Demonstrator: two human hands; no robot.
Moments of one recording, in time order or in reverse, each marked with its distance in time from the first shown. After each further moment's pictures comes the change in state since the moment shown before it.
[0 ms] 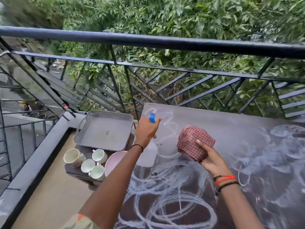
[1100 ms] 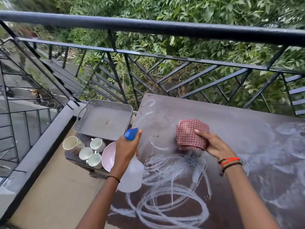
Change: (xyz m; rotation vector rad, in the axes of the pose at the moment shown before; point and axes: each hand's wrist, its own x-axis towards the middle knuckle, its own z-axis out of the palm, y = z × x) left_hand -0.089 -0.053 -0.004 -0.205 0.203 -0.223; right_hand 0.035 -0.044 -0.023 -0.378 -0.127 0.029
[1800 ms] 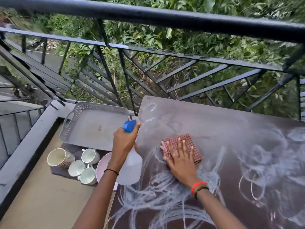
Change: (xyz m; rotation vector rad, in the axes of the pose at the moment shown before) left_hand 0.112 -0.002 0.014 -0.036 -0.054 0.037; right_hand 0.058 0.131 0.061 -1.850 0.219 -0.476
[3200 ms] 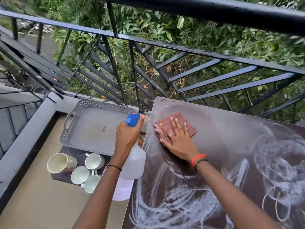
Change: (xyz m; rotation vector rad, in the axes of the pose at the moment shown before) left_hand 0.078 -0.003 -0.014 -0.027 -0.054 -0.066; right_hand 0.131 -0.048 -0.030 -0.084 -0.117 -0.202
